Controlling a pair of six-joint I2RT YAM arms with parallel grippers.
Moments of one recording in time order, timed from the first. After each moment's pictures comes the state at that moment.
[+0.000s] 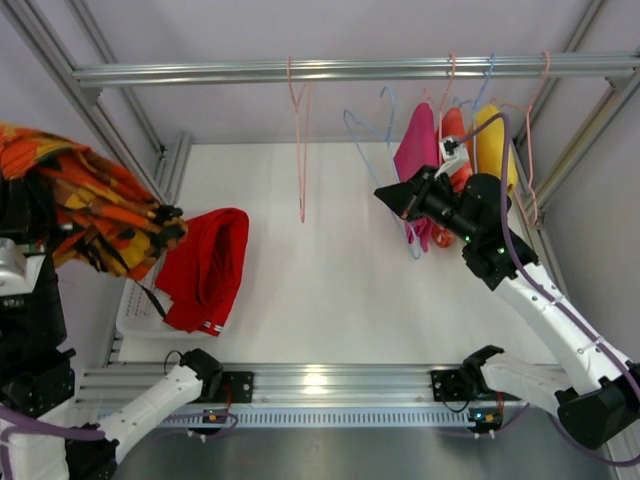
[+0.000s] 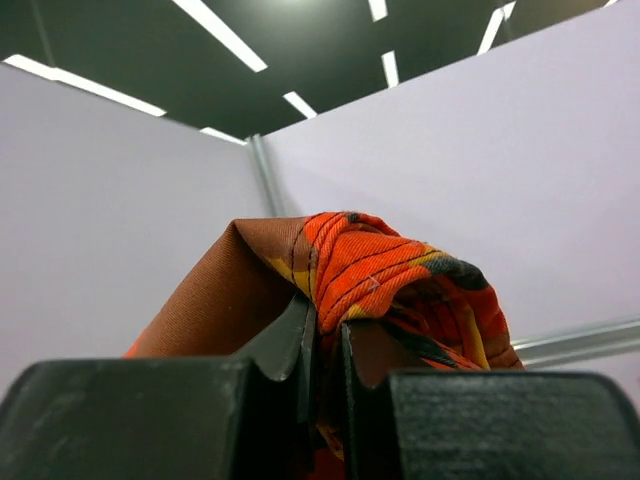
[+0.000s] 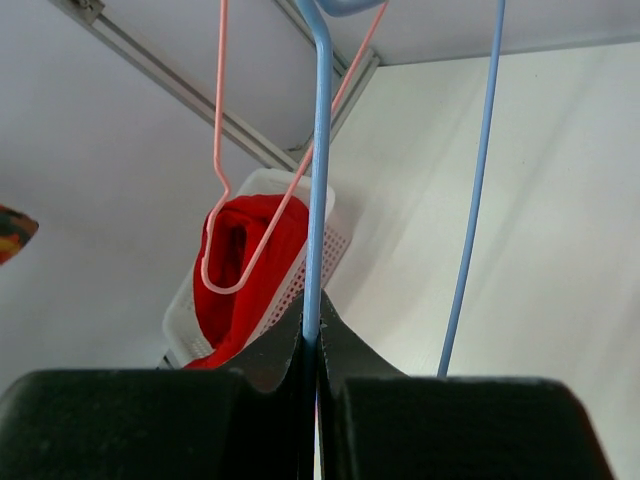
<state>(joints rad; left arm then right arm) -0.58 0.69 1.61 0.01 -0.31 0.79 0.48 1.02 1.03 -0.06 -0.28 0.65</state>
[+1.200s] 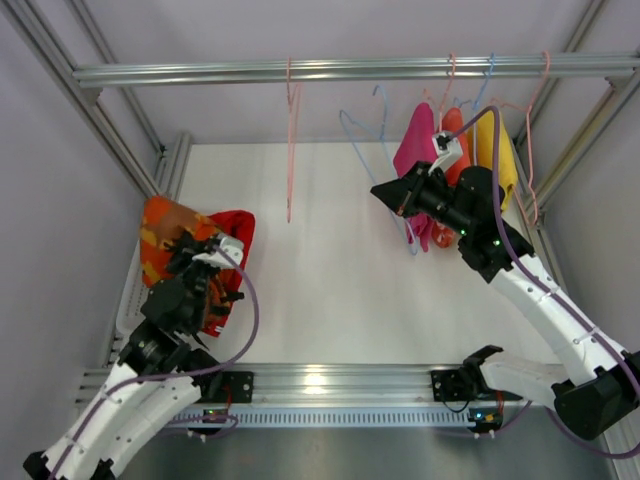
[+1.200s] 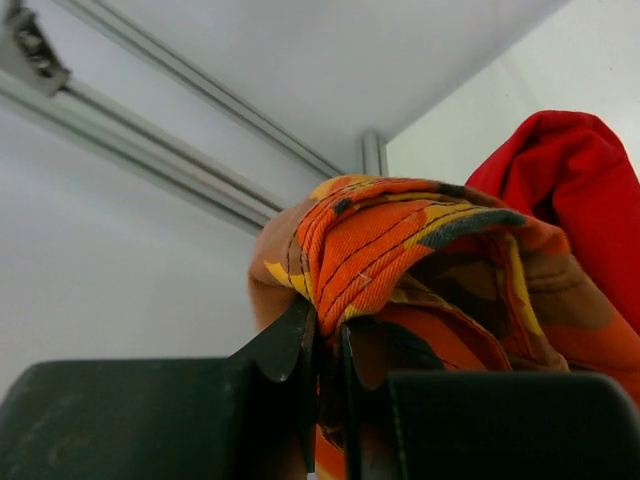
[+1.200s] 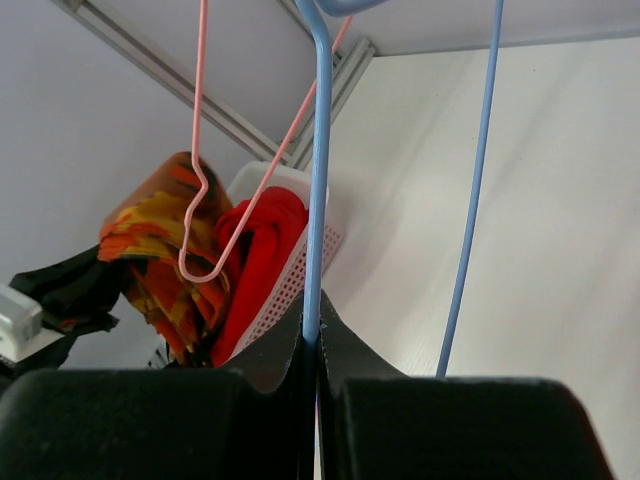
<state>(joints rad) -0.63 0.34 0.60 -0.19 -0.65 0.84 0.49 1.08 1.08 -0.09 -0.29 0.62</state>
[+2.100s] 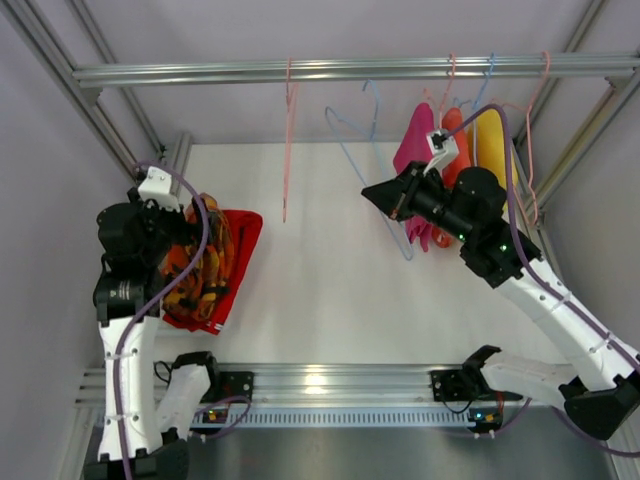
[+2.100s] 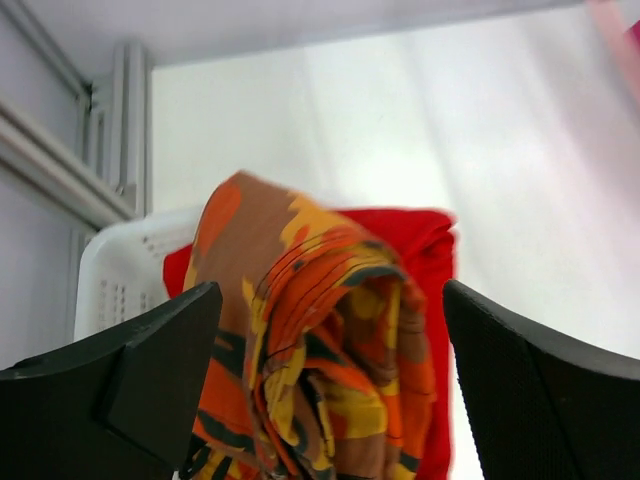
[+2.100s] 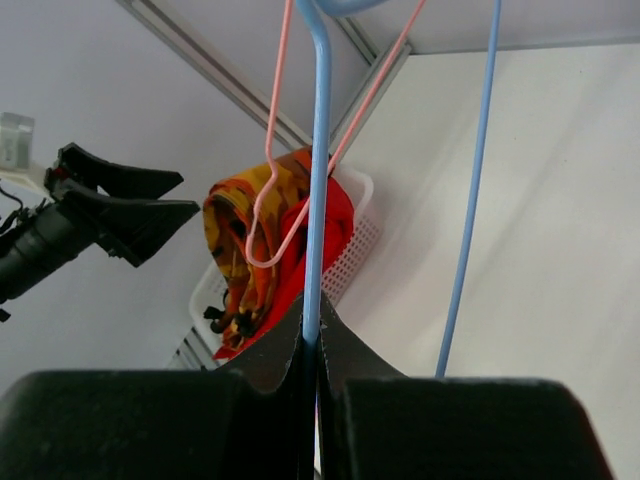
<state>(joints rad) 0.13 0.80 1.03 -0.54 0.30 0.10 0.60 1.05 1.16 -0.18 -0.21 0.63</state>
